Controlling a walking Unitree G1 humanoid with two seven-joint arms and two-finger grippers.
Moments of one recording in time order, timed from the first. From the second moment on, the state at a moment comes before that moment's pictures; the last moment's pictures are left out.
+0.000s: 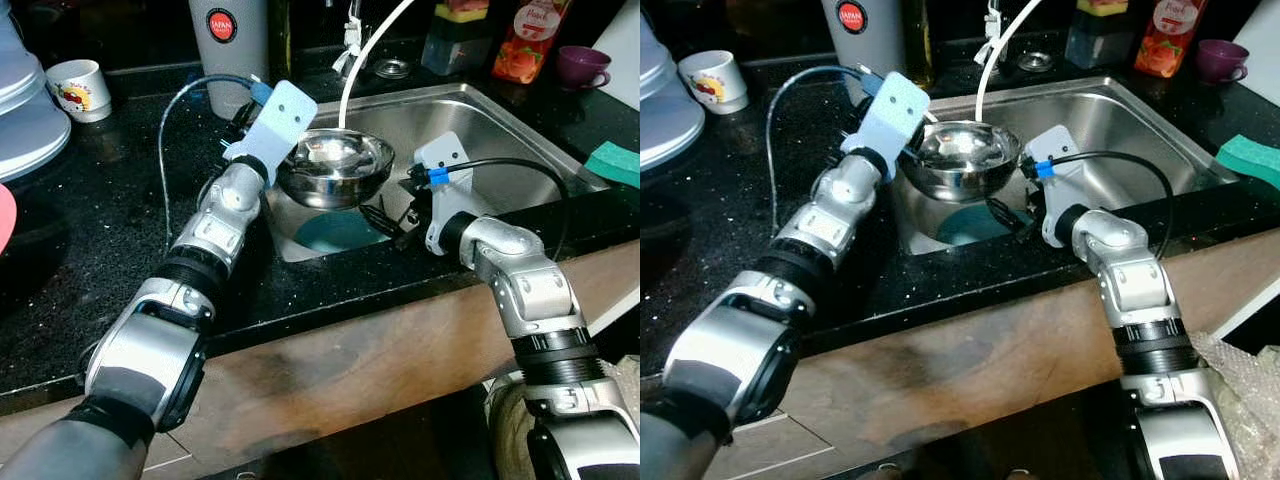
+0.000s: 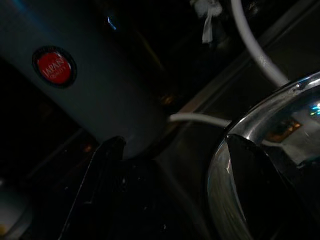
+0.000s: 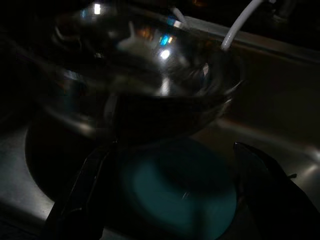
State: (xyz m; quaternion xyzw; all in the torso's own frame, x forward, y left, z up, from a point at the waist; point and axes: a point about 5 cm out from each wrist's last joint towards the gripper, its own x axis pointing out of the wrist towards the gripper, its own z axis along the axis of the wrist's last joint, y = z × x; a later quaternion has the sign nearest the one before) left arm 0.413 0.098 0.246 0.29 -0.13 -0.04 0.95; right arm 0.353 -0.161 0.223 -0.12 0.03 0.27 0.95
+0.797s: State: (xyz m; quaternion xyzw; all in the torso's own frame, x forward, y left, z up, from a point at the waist) left arm 0.414 0.092 0.241 0.32 -0.15 -0.04 0.93; right arm 0.355 -0.175 0.226 -0.12 0.03 0.23 0.97
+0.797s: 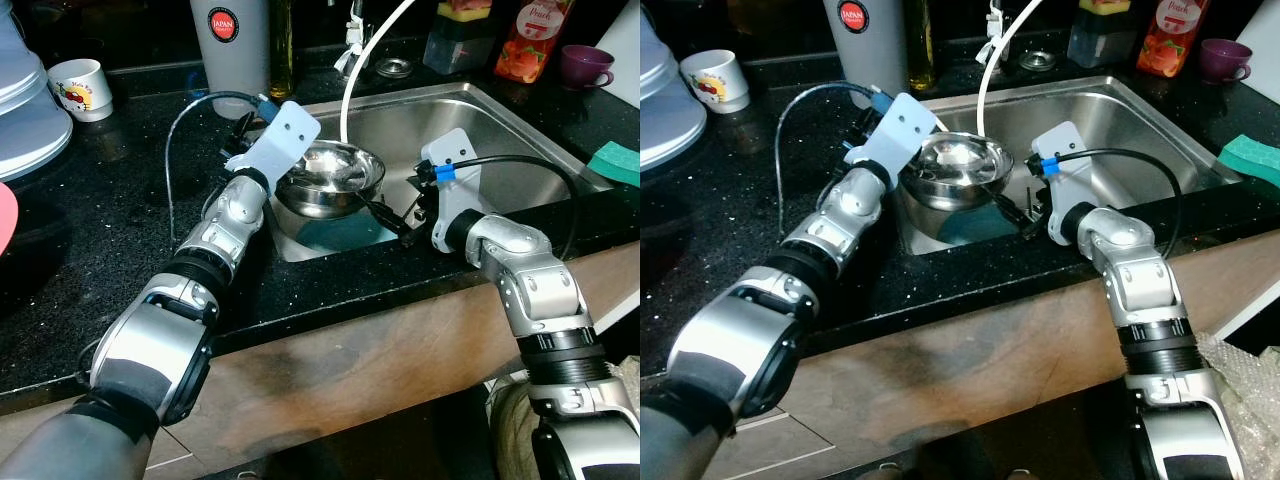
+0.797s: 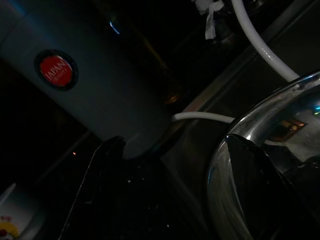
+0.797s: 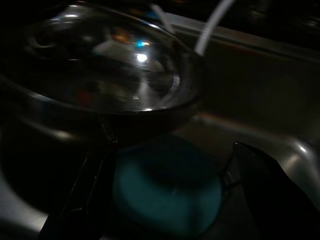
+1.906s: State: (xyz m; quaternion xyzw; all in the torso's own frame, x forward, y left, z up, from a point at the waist) left arm 0.412 0.085 0.232 0.32 -0.14 -0.09 0.93; right arm 0.356 -0.167 0.237 -0.11 0.00 0.25 0.96
